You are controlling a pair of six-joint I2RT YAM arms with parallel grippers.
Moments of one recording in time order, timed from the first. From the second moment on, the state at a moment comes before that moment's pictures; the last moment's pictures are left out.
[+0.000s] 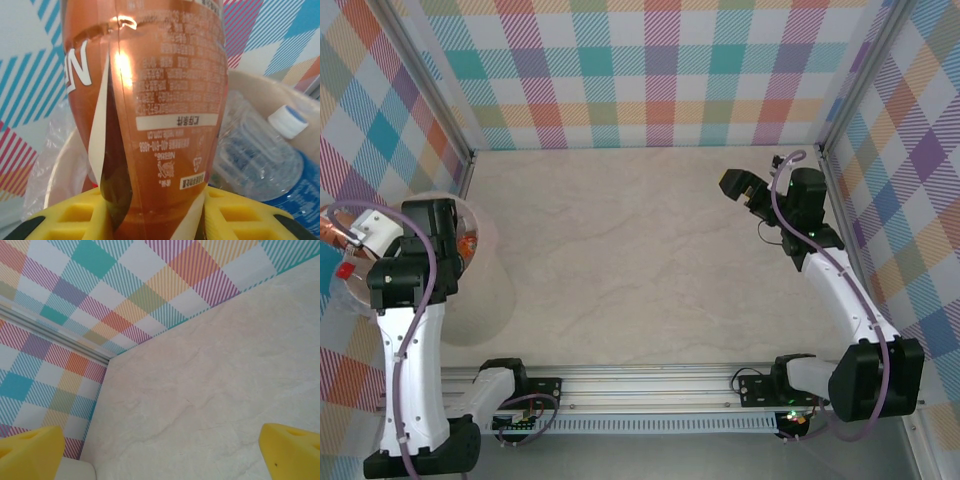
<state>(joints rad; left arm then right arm) 0.09 0.96 1.44 -1.35 -0.87 -0.74 0.11 1.20 0.96 -0.09 -0.48 0.68</state>
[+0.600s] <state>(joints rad) 0.26 1.02 1.53 -1.33 -0.59 -0.67 0.11 1.19 1.03 -0.16 -0.50 0.65</state>
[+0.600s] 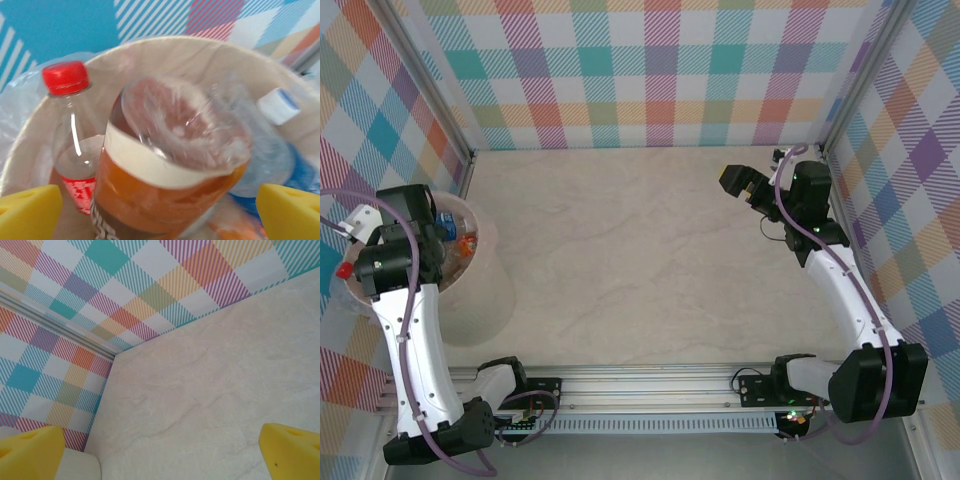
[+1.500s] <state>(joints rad) 0.48 1.07 1.57 -1.16 -0.13 -0.65 0.11 1.16 1.00 -0.18 -0.48 0.65</state>
